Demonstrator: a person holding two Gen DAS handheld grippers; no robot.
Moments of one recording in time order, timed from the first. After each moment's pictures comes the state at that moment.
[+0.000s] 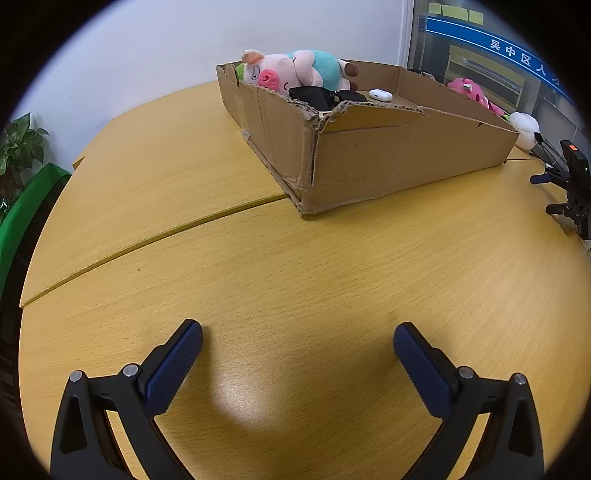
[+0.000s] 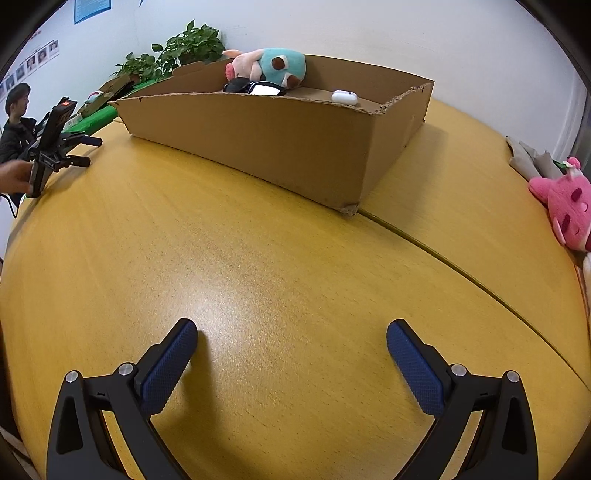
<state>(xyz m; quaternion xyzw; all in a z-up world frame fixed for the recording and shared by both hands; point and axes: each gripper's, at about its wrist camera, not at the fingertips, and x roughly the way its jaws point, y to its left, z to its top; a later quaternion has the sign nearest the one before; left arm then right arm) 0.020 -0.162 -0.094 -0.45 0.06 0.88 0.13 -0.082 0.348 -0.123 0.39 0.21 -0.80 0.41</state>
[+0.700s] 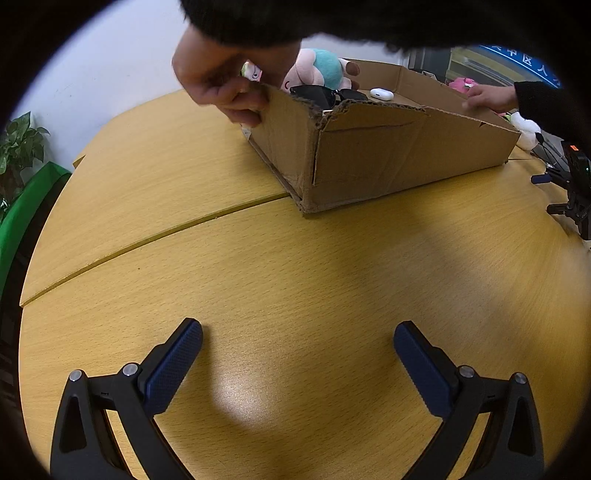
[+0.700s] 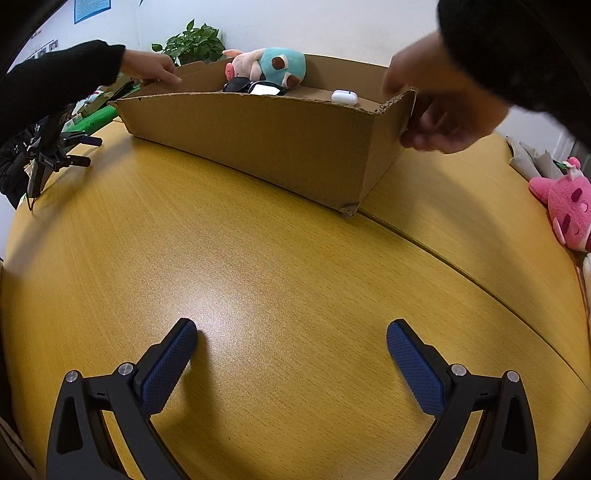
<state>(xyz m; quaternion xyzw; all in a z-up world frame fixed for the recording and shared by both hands) 0.011 -0.161 -0.100 -0.45 0.07 0.88 0.13 -0.083 0.350 -0.123 0.39 0.21 -0.79 0.41</state>
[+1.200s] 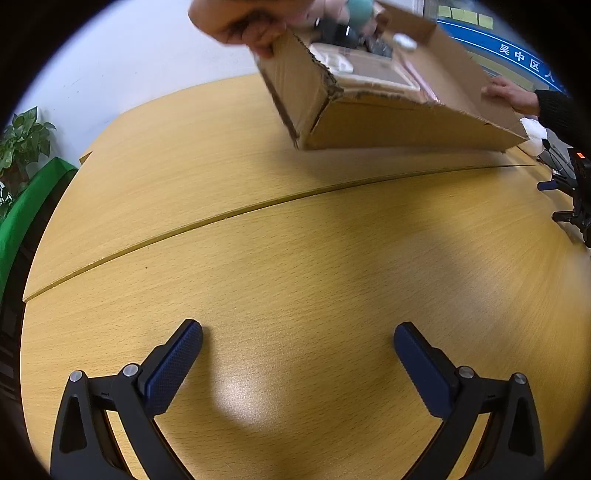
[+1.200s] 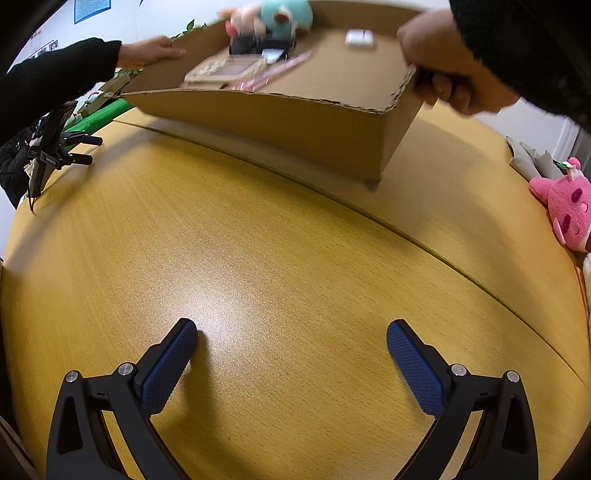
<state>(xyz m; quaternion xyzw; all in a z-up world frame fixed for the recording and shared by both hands) 0.008 -0.160 -0.100 -0.45 0.06 0.88 0.12 -0.083 0.351 -0.122 0.39 0.21 -0.79 0.41</state>
